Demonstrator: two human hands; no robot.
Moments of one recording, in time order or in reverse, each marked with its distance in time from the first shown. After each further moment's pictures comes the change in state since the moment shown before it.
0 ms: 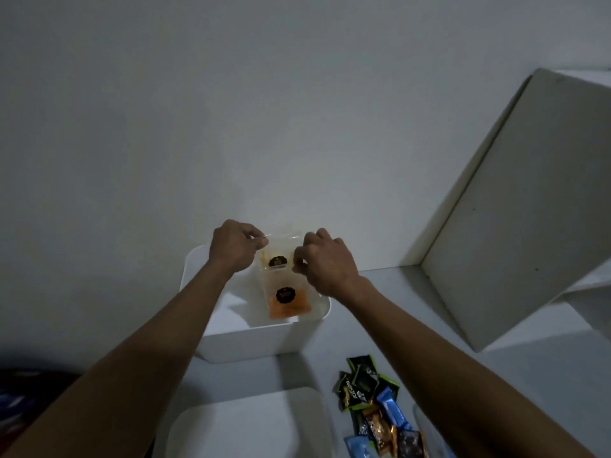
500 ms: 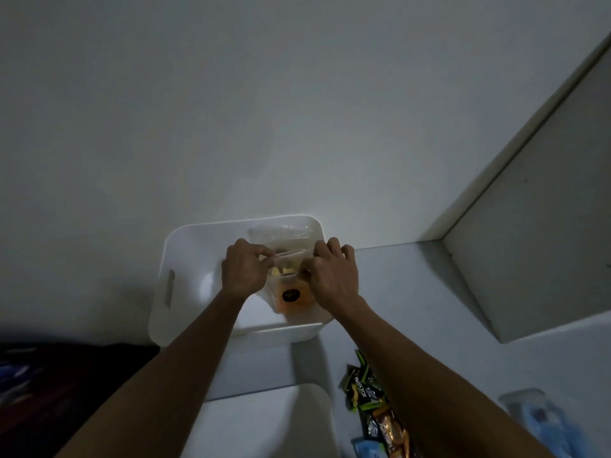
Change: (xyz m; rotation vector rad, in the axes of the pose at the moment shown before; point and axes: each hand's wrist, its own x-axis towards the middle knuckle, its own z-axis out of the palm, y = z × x) left_hand 0.025 -0.083 0.099 0.208 -0.064 -0.005; right_hand 0.010 0.033 0.119 -0.053 0.003 0.228
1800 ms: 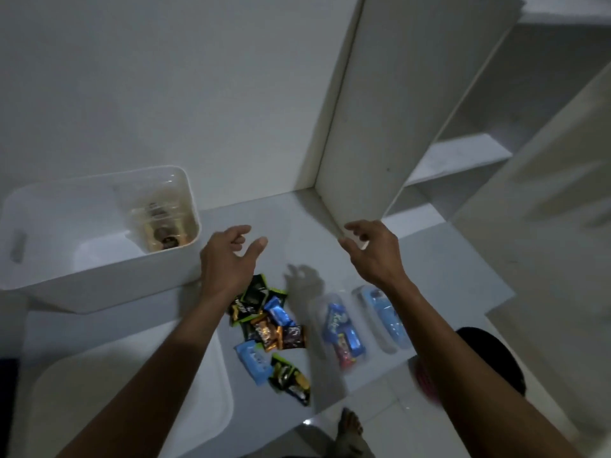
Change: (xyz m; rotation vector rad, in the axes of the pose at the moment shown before) left_hand -0.218 0.161 0.081 -0.419 -0.023 0.140; right_hand -0.255 0.213 -0.150 0.415 0.114 0.553
